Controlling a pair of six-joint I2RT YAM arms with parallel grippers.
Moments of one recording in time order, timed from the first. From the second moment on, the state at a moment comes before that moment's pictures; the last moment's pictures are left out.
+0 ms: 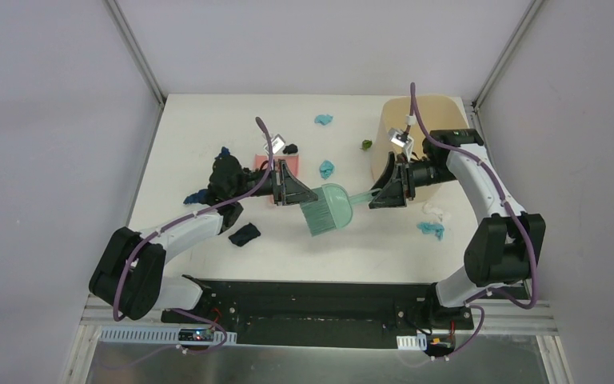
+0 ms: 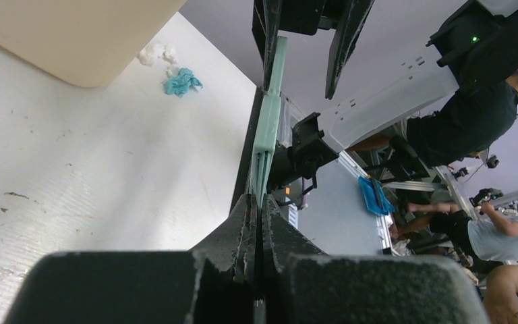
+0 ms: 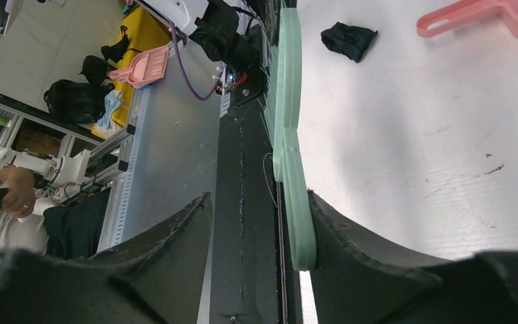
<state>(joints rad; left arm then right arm) -0.48 1.32 0.64 0.75 0.98 -0.90 0.12 1.56 1.36 -1.57 -1.37 -1.10</state>
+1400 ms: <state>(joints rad) -0.47 1.39 0.63 0.93 1.00 -1.05 0.13 1.27 1.10 -0.77 -1.27 -0.13</state>
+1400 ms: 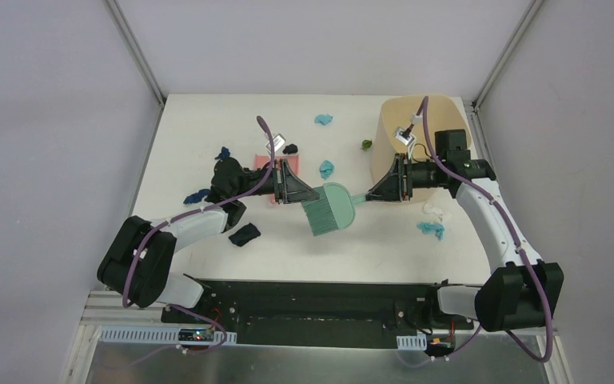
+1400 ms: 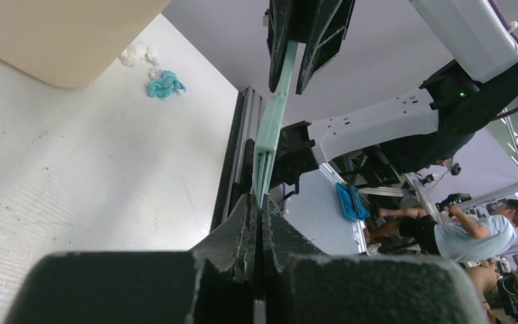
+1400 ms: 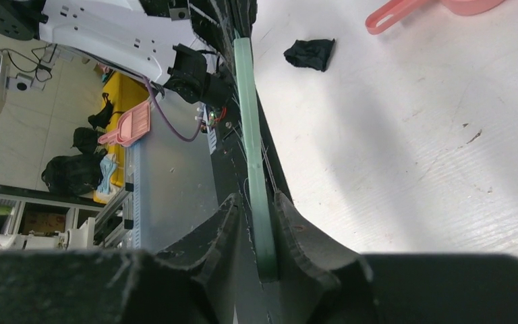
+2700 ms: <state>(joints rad) -0.47 1.41 0.63 0.92 1.02 -1.05 0.15 1.23 1.10 -0.83 -1.23 -0.22</state>
